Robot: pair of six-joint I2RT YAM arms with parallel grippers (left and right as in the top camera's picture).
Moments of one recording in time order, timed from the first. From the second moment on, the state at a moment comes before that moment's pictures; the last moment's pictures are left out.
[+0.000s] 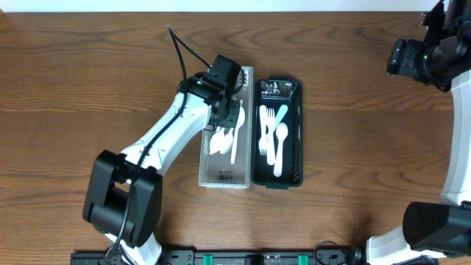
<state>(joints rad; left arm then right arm) -0.46 1.84 1.37 -0.82 0.00 -0.23 -0.17 1.71 1.93 -1.29 -0.04 0.11</state>
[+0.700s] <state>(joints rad) -0.32 1.64 1.46 -0.68 -0.14 -0.18 0.05 1.71 1.80 -0.81 0.04 0.12</state>
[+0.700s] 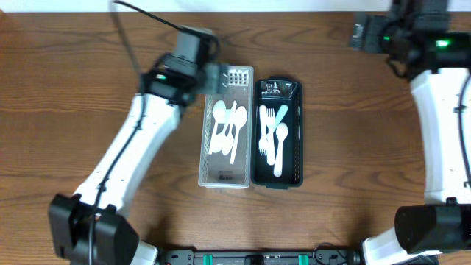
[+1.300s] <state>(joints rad) 0.00 1.63 1.43 -0.53 -0.17 -0.05 0.12 1.80 1.52 -0.48 0.21 0.02</state>
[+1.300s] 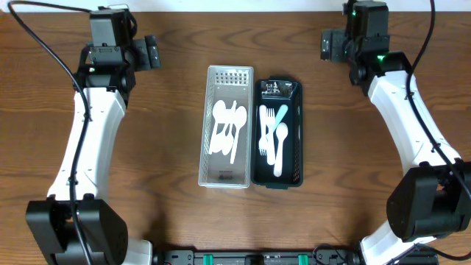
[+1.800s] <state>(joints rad) -0.04 1.05 0.74 -0.13 -0.16 -0.03 0.12 1.31 0.98 -0.26 0.24 0.07</state>
